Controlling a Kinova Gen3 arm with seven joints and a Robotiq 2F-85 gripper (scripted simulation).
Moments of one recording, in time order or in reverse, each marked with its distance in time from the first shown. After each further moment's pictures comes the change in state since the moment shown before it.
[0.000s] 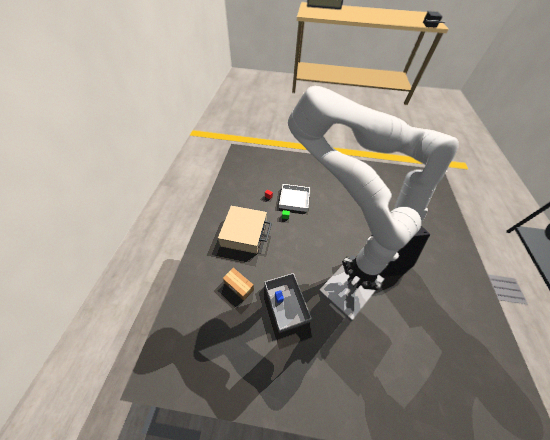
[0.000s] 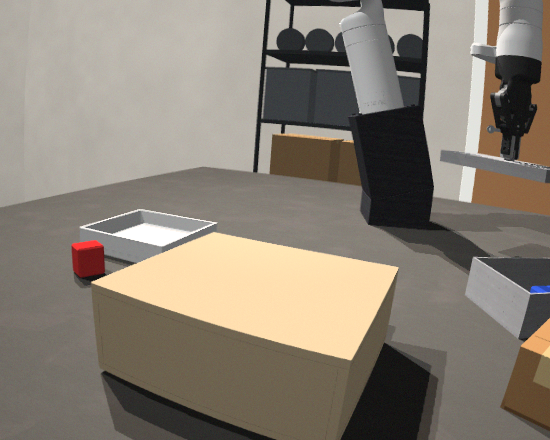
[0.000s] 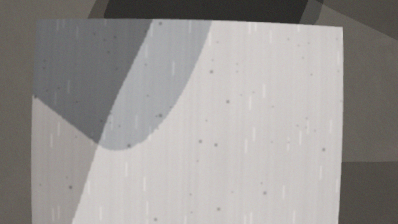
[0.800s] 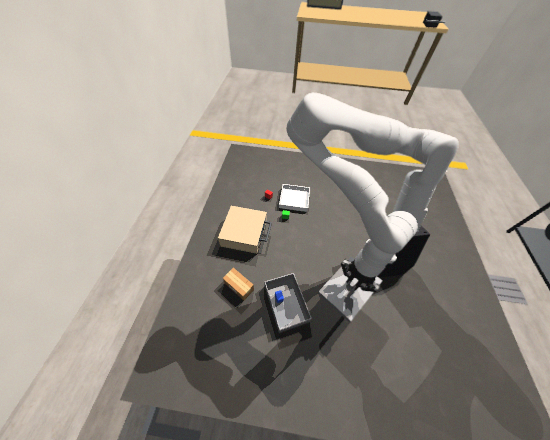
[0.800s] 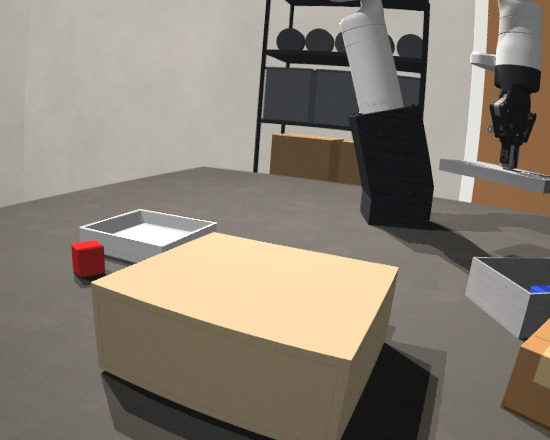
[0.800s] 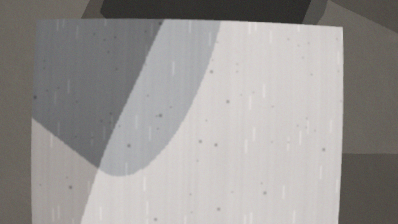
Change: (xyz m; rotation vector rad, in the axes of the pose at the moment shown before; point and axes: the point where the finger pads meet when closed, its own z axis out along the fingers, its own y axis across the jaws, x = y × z) arm 0.000 0.000 0.015 0.000 0.000 0.000
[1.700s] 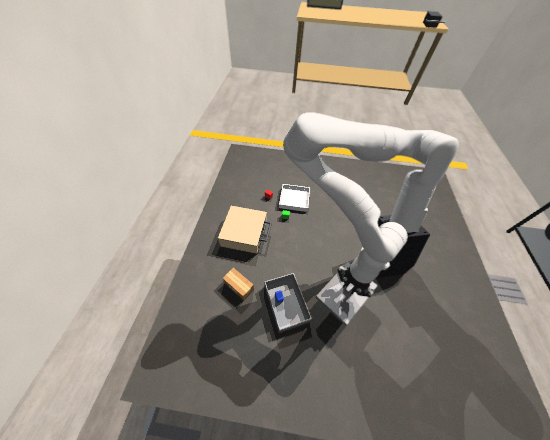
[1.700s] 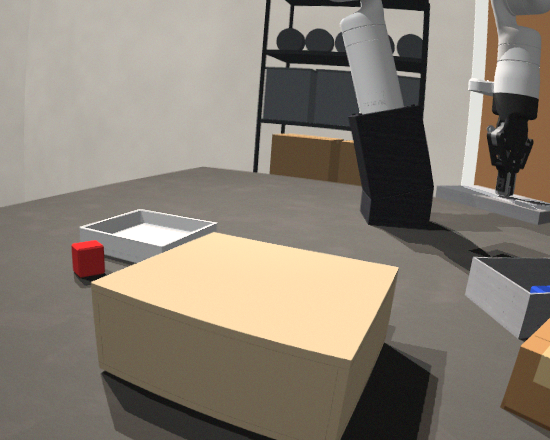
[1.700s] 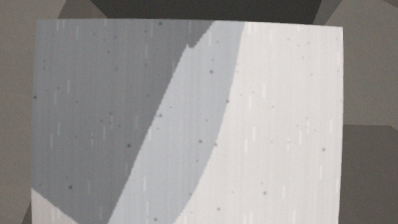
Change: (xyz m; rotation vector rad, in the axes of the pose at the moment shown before) arm 0.000 0.000 0.044 0.000 0.000 0.000
